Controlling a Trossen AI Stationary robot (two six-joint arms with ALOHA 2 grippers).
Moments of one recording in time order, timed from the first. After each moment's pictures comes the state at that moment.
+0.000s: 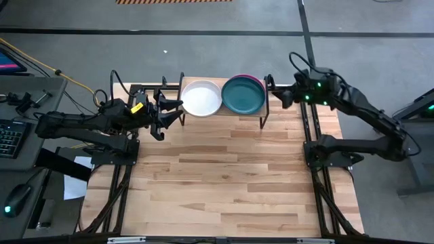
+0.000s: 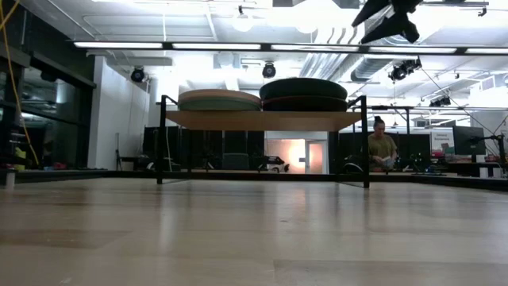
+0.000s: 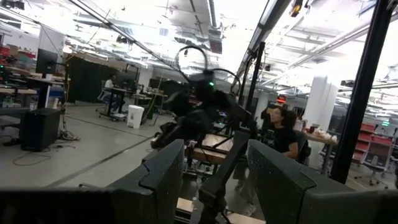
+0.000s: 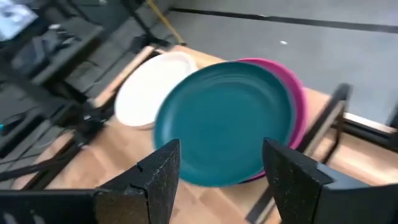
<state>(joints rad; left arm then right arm) -0.01 0.81 0.72 0.41 -0.19 -0.15 -0.56 0.90 1.14 -0.74 -0.03 0.49</state>
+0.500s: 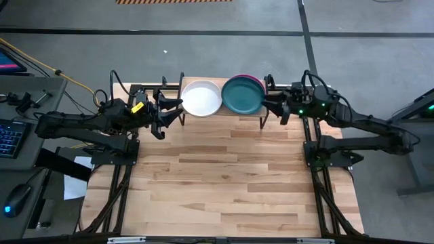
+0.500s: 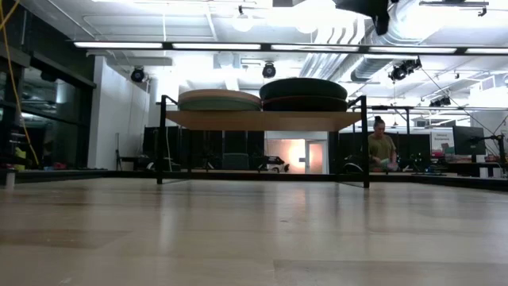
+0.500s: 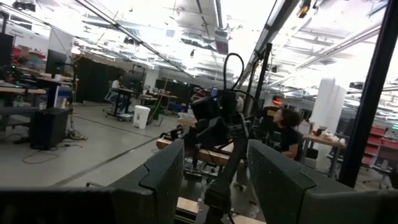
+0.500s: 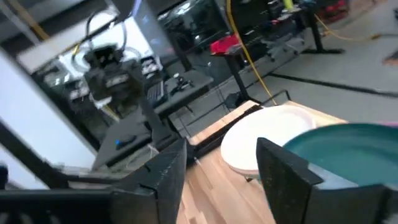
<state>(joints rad) -0.01 0.81 0.72 0.41 -0.22 -0.15 -0.30 0.79 0.82 -0.06 -0.04 0.48</state>
